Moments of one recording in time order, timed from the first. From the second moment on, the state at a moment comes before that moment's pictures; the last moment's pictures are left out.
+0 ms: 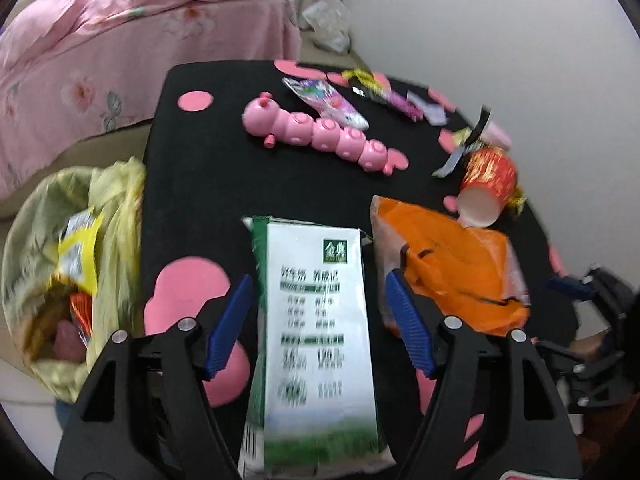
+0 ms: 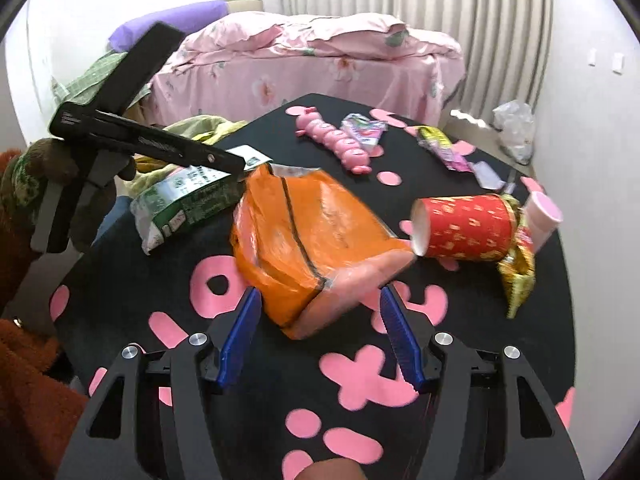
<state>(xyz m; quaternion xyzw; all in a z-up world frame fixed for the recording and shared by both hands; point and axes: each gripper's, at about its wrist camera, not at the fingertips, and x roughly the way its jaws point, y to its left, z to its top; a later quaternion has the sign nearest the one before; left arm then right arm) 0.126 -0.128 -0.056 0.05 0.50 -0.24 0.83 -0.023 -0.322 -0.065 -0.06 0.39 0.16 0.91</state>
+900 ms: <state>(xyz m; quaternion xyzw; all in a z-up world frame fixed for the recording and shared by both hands) 0.079 -0.091 0.022 -0.02 0.33 -0.24 0.91 0.039 -0.348 -0.107 0.14 0.43 0.13 0.88</state>
